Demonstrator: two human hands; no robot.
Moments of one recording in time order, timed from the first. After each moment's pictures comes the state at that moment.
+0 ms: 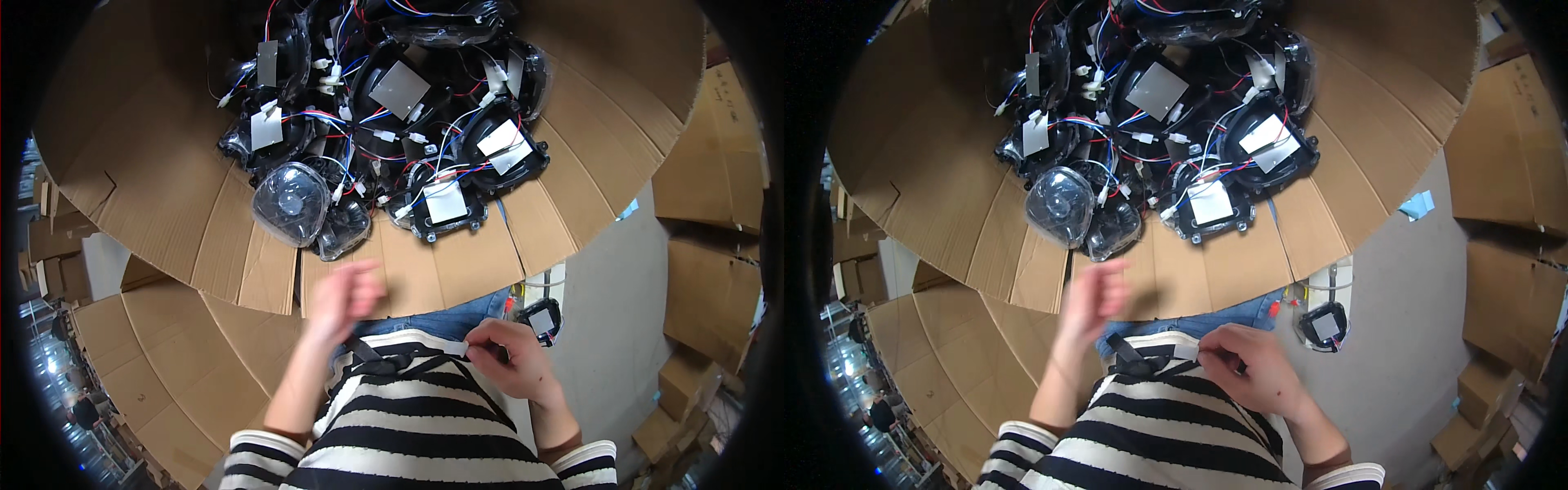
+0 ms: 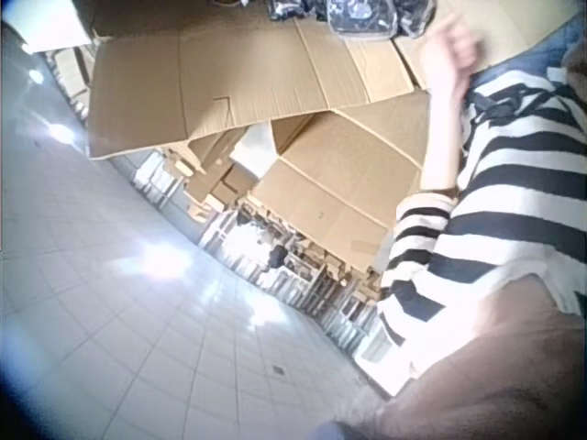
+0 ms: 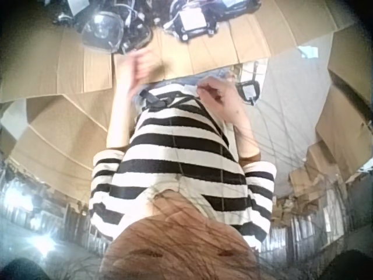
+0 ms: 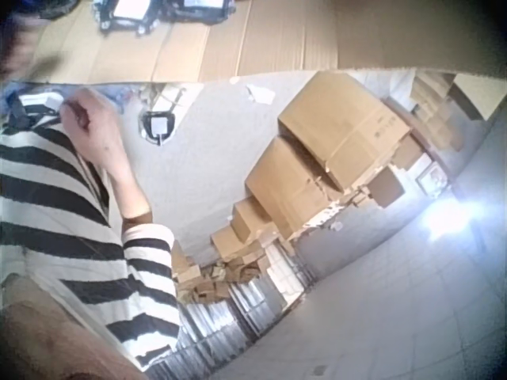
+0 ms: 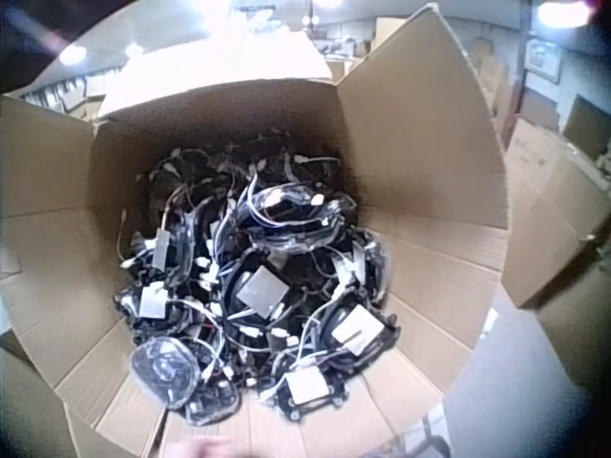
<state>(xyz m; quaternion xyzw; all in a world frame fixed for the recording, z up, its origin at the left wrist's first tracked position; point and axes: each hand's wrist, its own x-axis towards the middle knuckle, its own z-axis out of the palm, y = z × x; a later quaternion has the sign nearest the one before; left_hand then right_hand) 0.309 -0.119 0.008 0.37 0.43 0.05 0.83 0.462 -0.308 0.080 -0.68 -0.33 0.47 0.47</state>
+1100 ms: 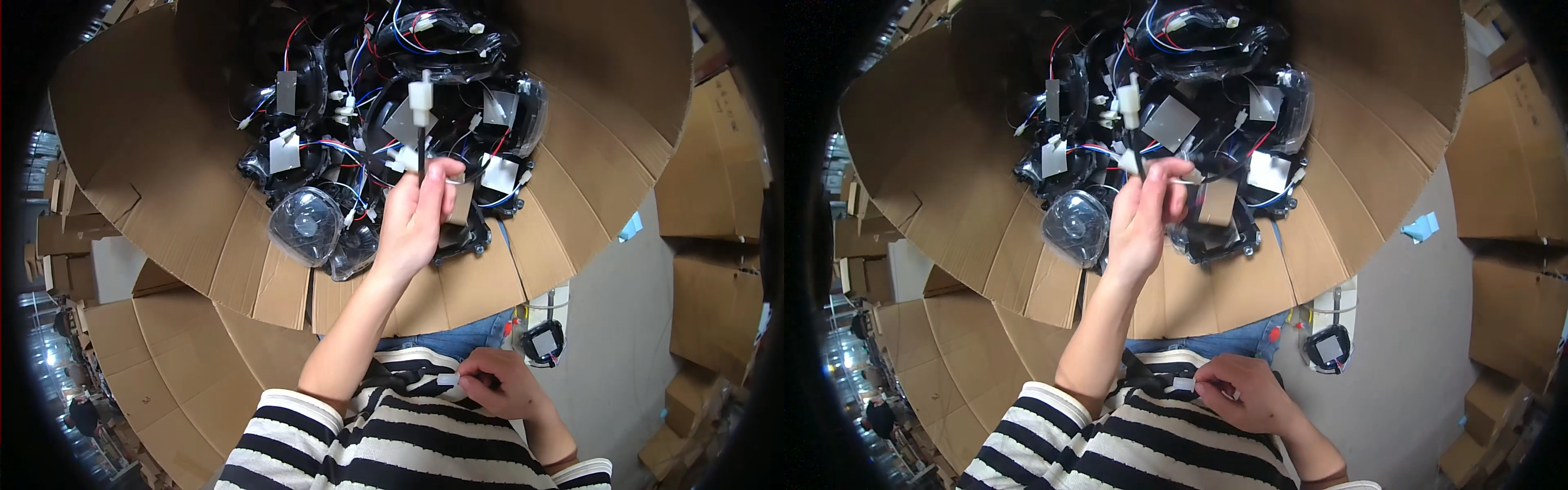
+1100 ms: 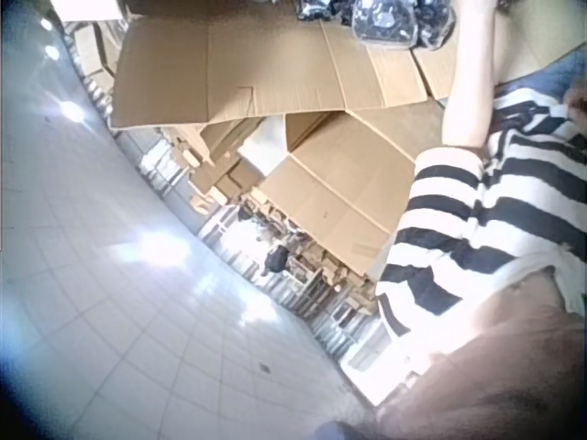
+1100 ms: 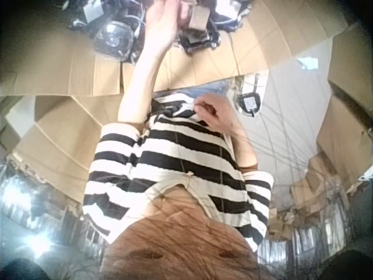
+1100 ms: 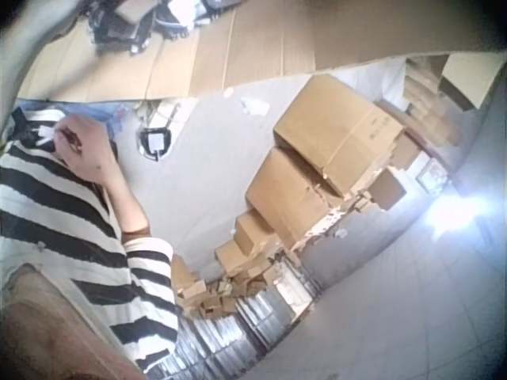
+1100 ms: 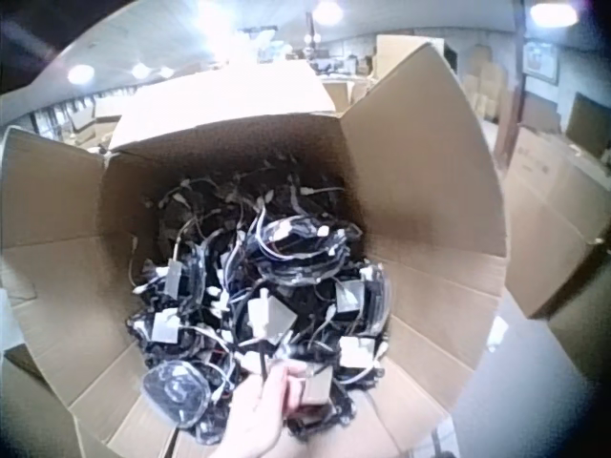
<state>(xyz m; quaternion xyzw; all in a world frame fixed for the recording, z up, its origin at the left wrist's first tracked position) 0.452 -0.105 0.067 0.62 0.23 0.24 0.72 0.460 -0.309 0.093 -0.64 -0.37 0.49 0.45</state>
